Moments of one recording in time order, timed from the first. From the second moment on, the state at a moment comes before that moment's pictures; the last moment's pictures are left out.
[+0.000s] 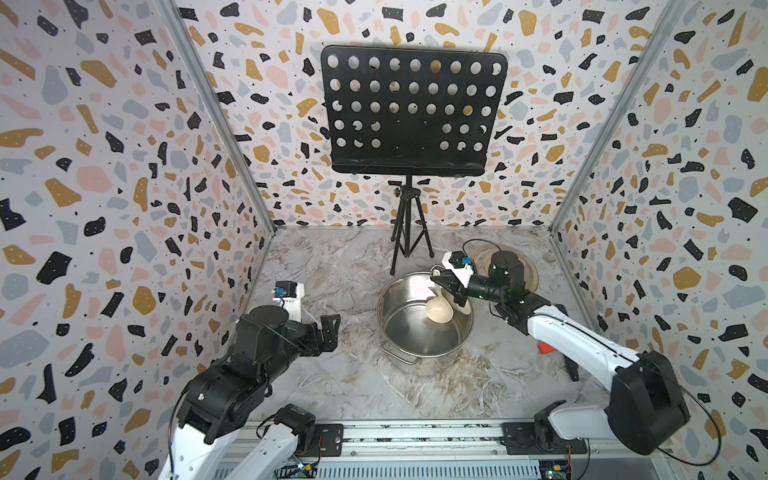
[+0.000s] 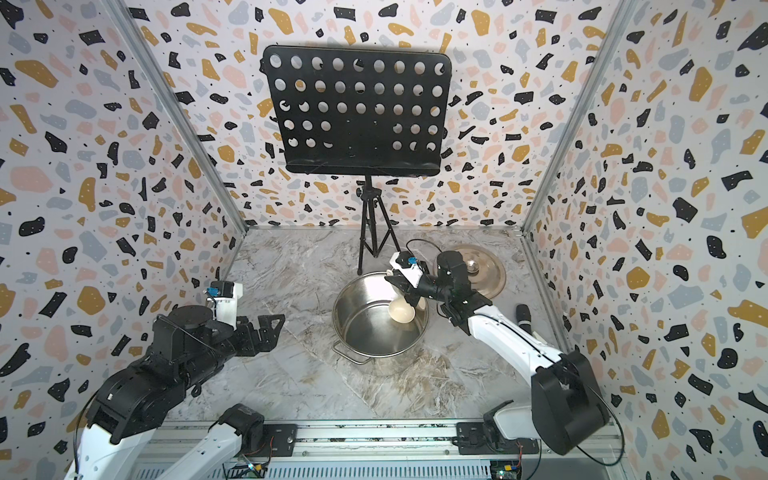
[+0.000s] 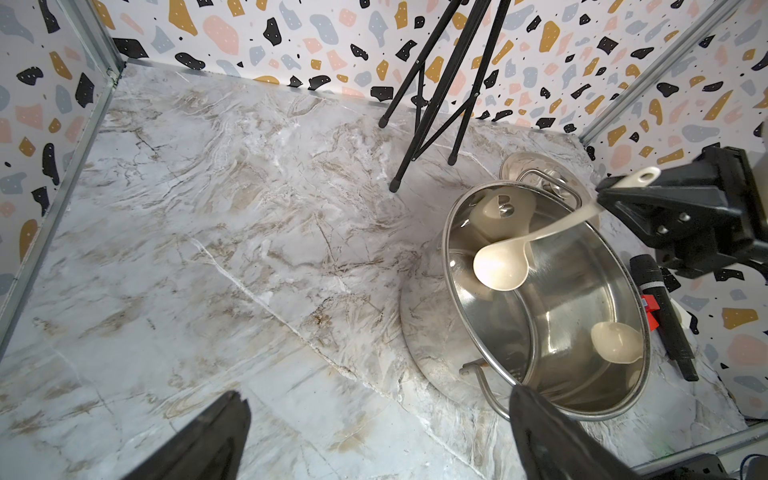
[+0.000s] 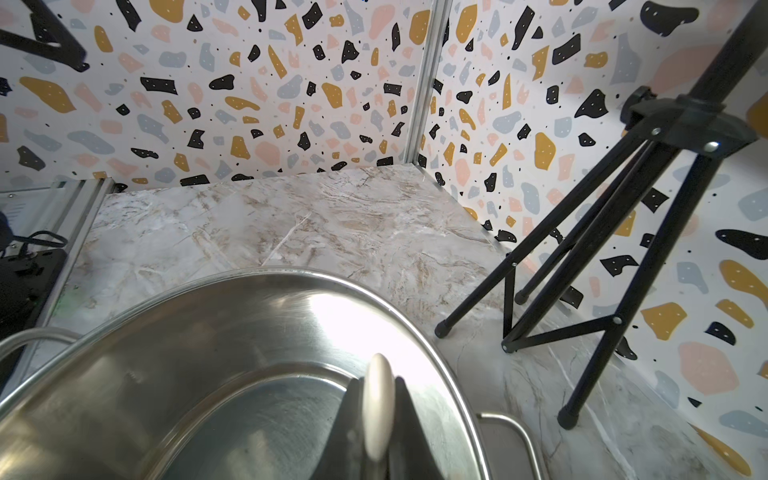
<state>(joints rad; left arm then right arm) -0.42 0.62 1.10 -1.06 -0.07 -0.38 0.50 1.29 0.87 0.15 -0.65 -0.32</state>
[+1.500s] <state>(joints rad) -0.42 0.56 1.07 -1.09 -0.10 -0.38 0.66 1.64 1.12 0.29 -0.62 -0.20</state>
